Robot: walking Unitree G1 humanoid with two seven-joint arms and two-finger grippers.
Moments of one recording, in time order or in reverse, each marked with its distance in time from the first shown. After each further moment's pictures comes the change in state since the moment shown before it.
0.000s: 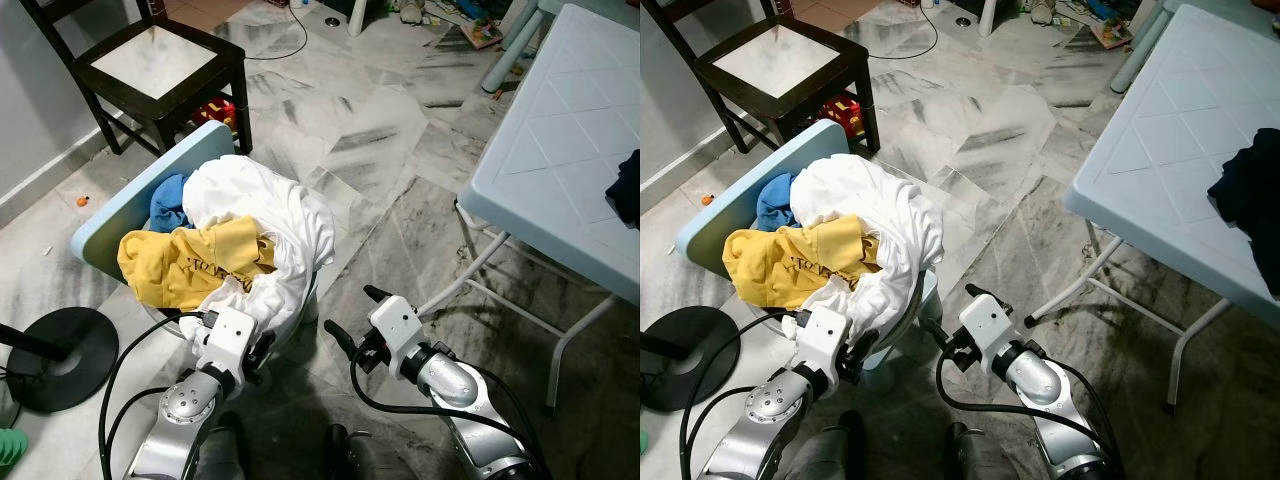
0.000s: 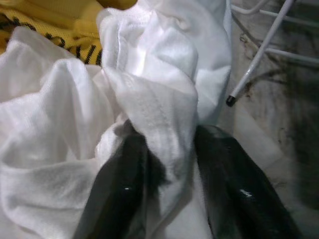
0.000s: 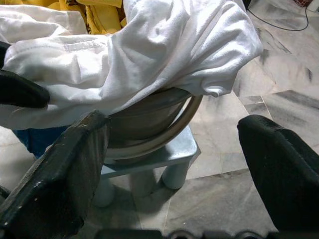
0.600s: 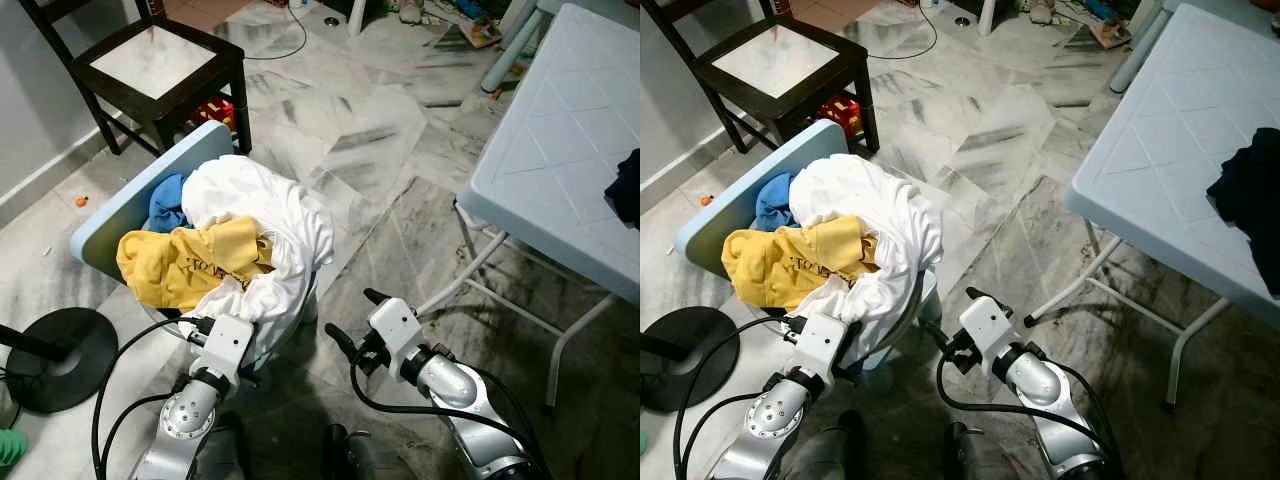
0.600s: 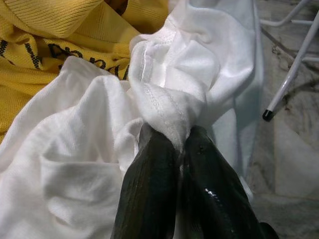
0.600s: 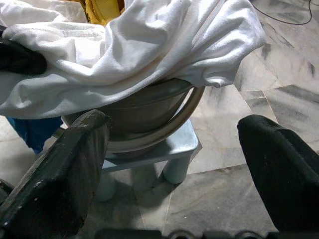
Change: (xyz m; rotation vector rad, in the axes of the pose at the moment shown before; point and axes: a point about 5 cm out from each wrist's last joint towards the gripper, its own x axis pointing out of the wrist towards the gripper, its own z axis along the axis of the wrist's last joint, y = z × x) left arm 0.000 0.009 -0.011 0.114 -0.103 0.142; right arm 0.000 0.000 -0.004 0.001 0.017 0.004
